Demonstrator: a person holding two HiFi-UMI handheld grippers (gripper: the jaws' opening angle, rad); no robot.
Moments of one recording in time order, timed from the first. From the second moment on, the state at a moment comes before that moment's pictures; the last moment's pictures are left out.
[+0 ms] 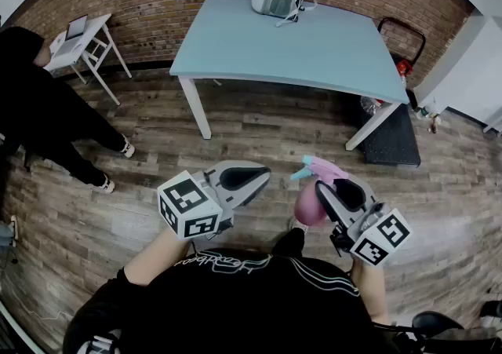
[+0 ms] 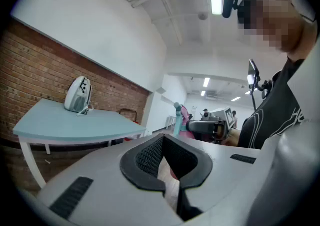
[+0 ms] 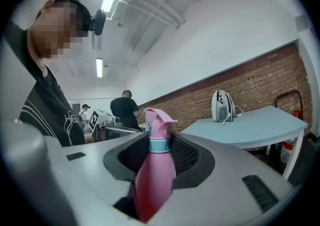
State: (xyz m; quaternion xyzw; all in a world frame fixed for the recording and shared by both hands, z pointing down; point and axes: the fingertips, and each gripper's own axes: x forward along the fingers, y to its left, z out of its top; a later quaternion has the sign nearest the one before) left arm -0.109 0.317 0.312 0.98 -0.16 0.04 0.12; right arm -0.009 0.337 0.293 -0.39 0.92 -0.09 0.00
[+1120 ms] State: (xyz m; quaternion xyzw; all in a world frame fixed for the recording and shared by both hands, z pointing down) left arm -0.102 0.320 0.313 0.98 -0.16 0.03 0.12; right arm -0.001 0.336 0.301 -0.41 0.91 -0.09 0.00
